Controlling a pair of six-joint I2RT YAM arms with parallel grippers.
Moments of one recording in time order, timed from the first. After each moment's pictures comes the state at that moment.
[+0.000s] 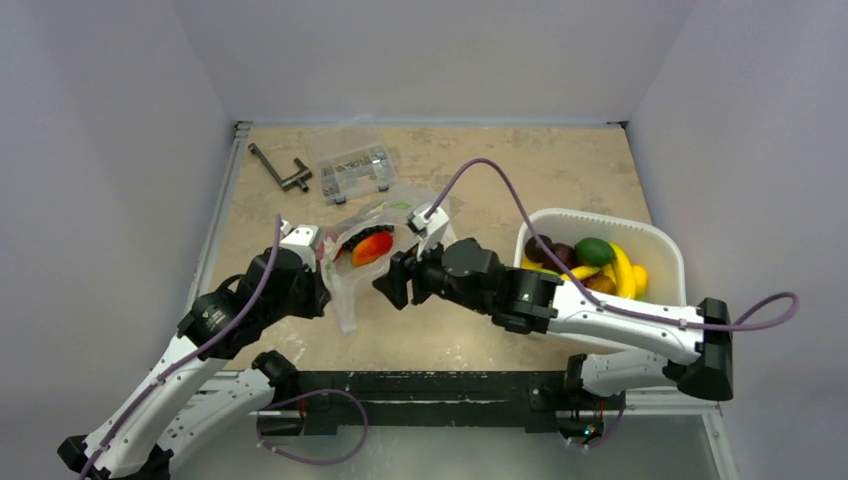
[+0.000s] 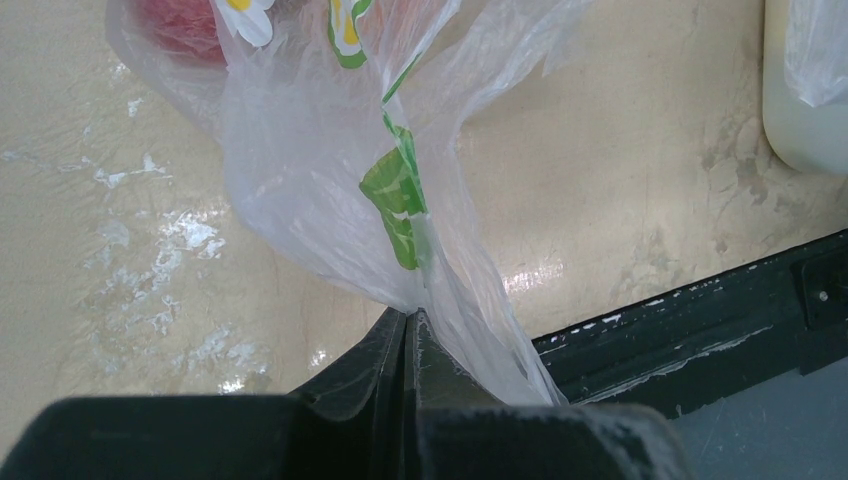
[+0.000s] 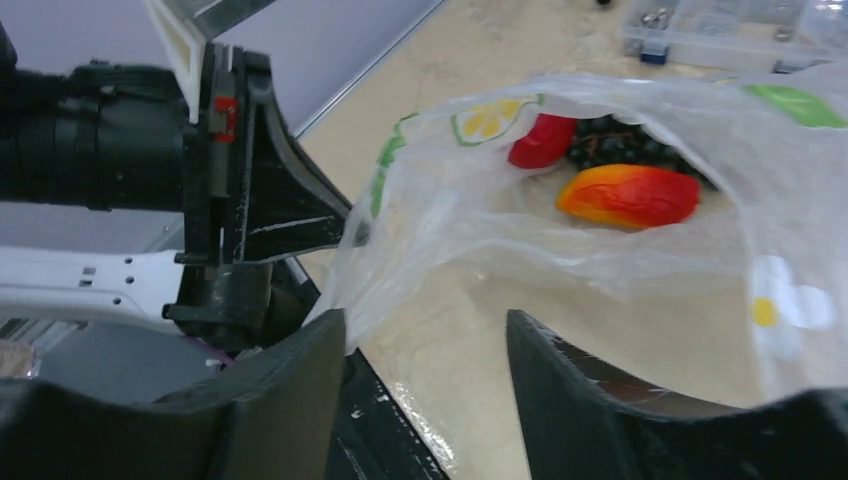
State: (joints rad) left arm -0.66 0.64 0.88 -1.01 -0.14 -0.47; right arm 1.19 1.18 1.07 -0.18 0.24 0.45
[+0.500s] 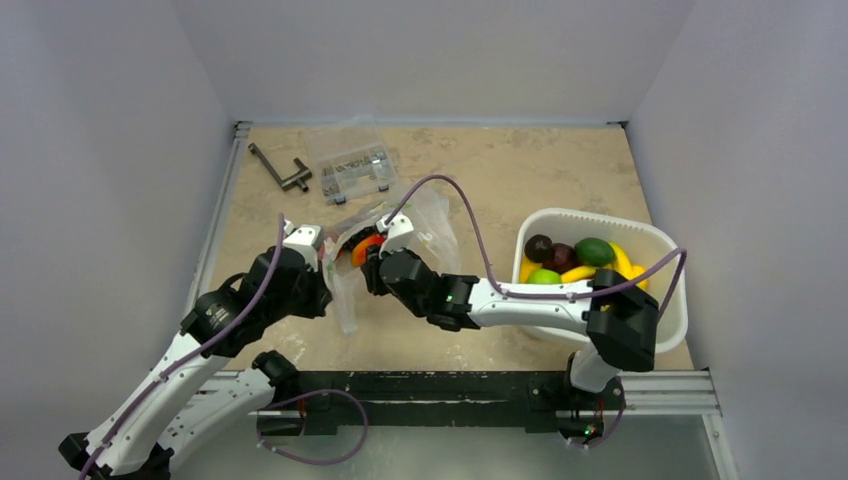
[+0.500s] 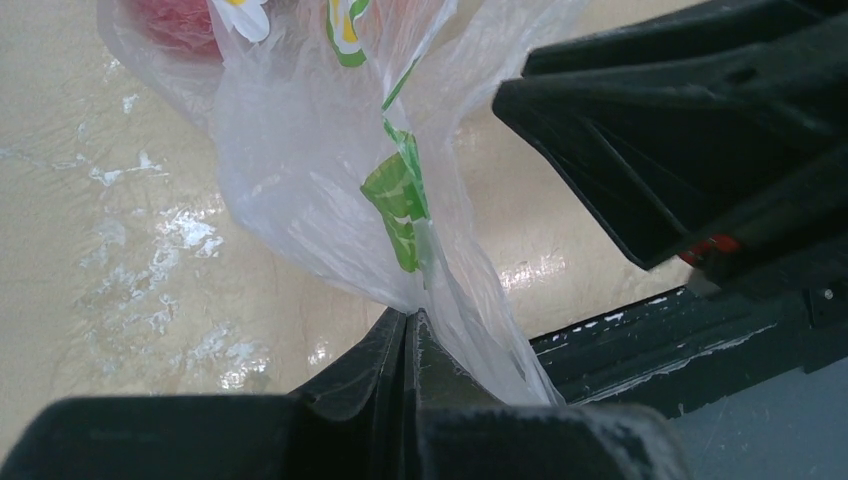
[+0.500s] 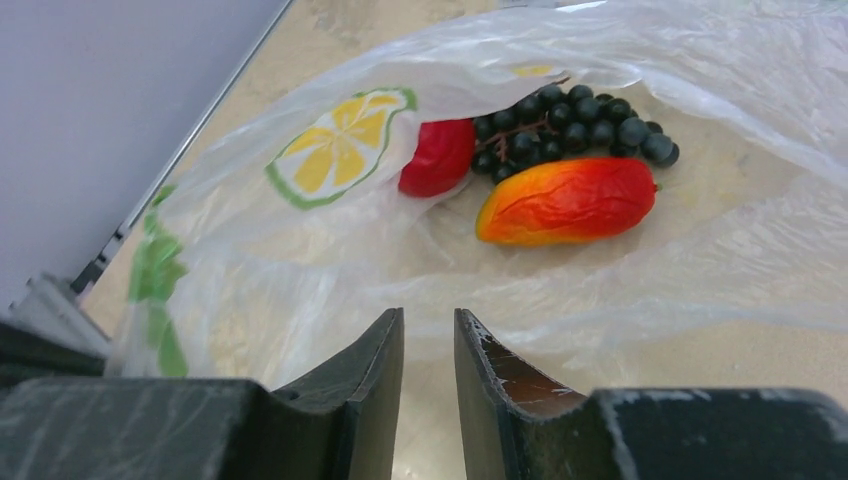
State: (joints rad) left arm -0.66 0.65 0.87 -1.00 -0.13 -0.47; right arm 1.24 1.59 1.09 0.11 0.51 0.54
